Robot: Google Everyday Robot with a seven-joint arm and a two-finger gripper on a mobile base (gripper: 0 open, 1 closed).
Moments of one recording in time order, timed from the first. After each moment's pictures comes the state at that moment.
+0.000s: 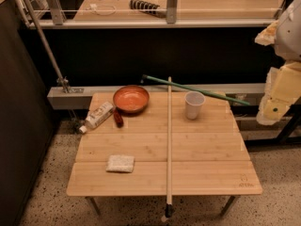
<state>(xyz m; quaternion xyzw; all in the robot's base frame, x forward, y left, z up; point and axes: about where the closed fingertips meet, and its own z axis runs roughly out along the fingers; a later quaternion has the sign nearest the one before) 0.438 -0.217 0.976 -0.60 0.78 -0.03 0.16</state>
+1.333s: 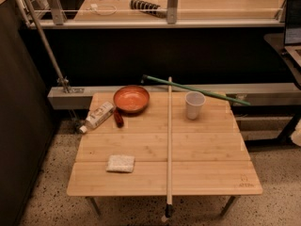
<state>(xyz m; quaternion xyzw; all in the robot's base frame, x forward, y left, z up) 0.417 -0.310 0.926 -0.50 0.86 0.00 0.15</state>
